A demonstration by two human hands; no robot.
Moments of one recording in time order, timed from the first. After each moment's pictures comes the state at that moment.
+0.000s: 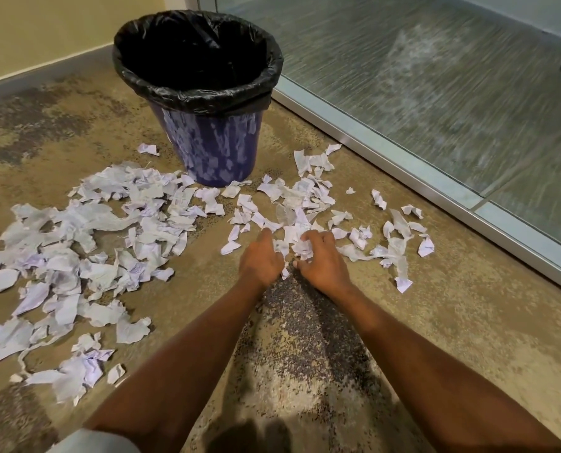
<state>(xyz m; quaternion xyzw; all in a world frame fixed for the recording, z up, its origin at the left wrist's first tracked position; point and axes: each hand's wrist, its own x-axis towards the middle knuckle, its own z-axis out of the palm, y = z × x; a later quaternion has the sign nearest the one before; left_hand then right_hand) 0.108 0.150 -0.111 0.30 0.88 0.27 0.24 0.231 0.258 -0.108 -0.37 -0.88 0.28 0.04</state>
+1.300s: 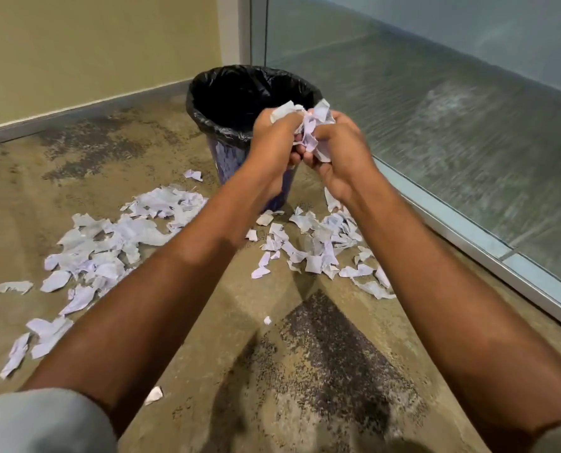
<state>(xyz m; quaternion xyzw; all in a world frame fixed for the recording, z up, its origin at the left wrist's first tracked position) -0.001 0.185 0.136 0.13 0.58 0.77 0.24 0.076 0.258 0.151 -0.29 -0.54 0.75 0.26</state>
